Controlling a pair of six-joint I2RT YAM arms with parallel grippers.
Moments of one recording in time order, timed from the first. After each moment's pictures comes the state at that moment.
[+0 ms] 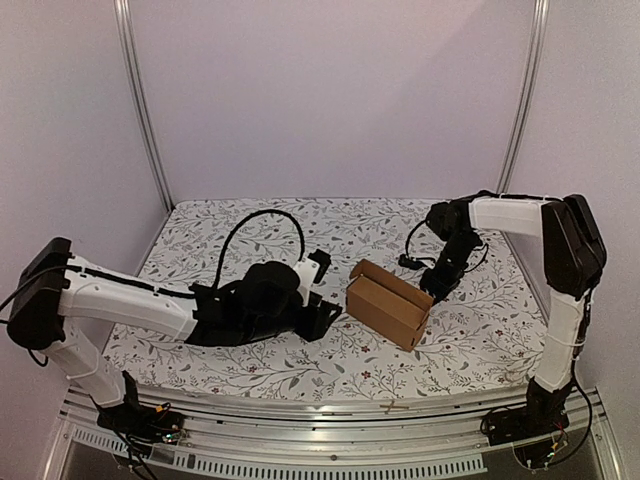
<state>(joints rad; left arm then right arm) -1.15 1.56 0.79 0.20 -0.30 -0.39 0.41 2.00 1.44 -1.09 -0.32 -0.39</state>
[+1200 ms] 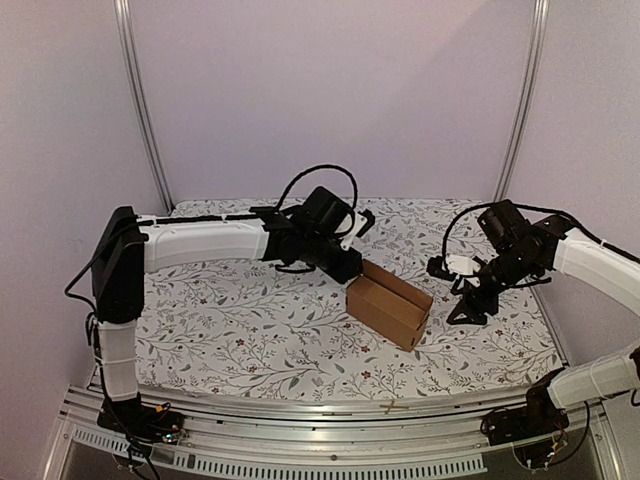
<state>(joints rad) -0.93 2.02 1.63 -0.40 -0.02 -0.11 0.46 1.22 0.99 -0.95 -0.32 -0.72</state>
